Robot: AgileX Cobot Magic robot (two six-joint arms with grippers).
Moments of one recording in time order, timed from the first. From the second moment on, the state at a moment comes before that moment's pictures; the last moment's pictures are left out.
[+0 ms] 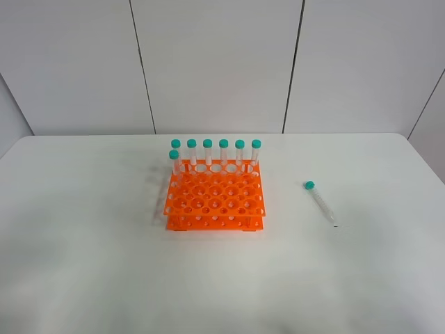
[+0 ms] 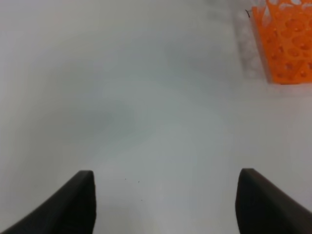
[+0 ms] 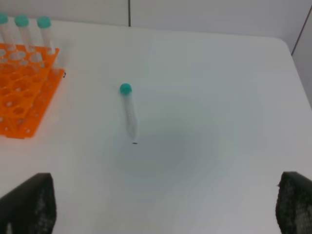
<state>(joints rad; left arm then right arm) 0.00 0.00 -0.50 0.01 1.06 0.02 0.04 0.02 -0.51 0.01 1.01 -0.02</state>
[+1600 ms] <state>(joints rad) 0.00 0.00 -0.50 0.01 1.06 0.02 0.11 2.01 -1.31 0.11 0.78 -0.14</state>
